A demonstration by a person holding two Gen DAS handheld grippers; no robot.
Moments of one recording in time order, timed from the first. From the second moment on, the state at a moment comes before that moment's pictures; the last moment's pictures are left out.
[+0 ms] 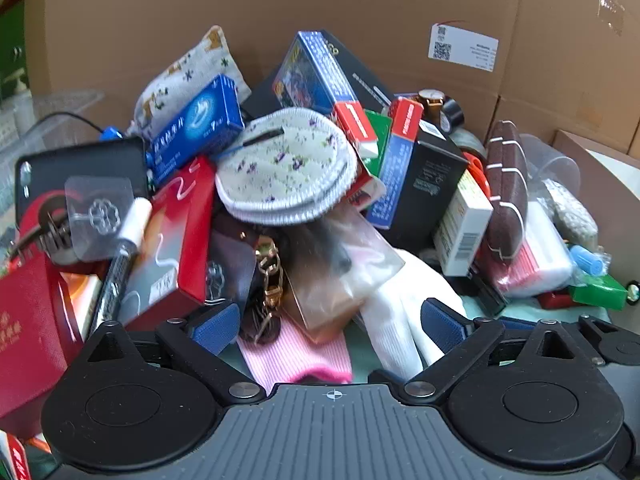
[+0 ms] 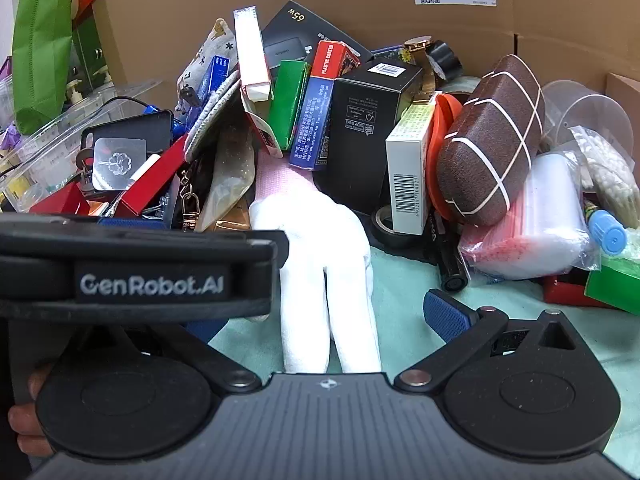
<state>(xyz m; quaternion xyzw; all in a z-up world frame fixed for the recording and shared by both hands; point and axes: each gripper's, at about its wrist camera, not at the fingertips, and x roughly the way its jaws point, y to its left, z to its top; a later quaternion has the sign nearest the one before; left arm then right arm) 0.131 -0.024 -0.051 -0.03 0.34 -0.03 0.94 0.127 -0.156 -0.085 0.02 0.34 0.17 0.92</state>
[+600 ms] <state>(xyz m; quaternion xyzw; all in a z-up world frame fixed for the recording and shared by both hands) 0.136 -0.013 -0.056 -0.07 0.35 -0.03 0.94 0.132 -0.148 -0.090 -0.01 0.32 0.18 0.93</state>
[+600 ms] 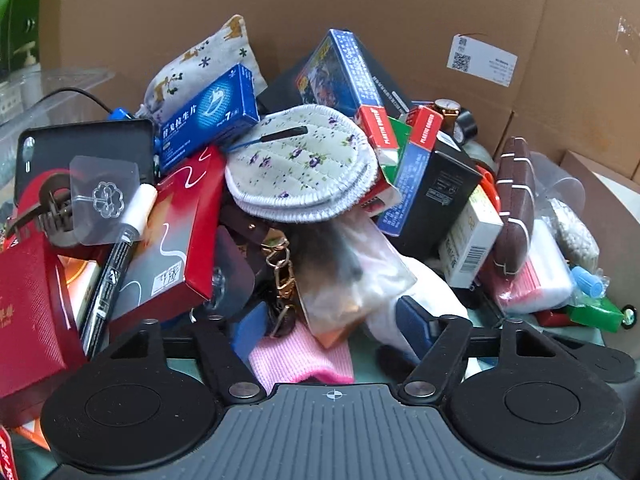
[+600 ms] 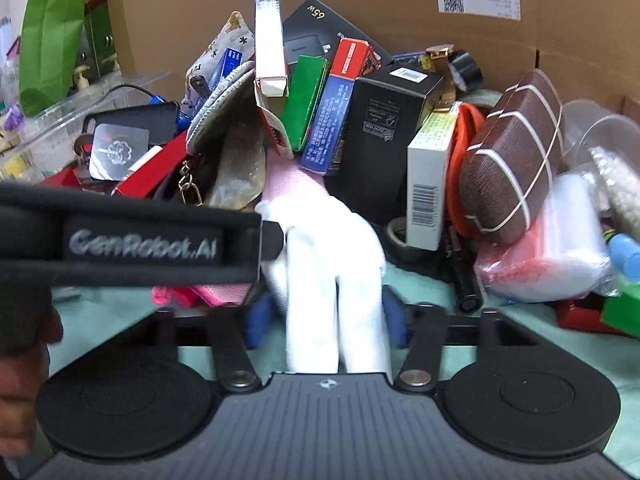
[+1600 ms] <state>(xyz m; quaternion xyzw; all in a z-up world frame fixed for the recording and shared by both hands) 0.030 -0.010 -0.053 -0.05 0.35 -0.06 0.93 0.049 -0.219 -0.064 0.02 0.32 0.16 0.93</state>
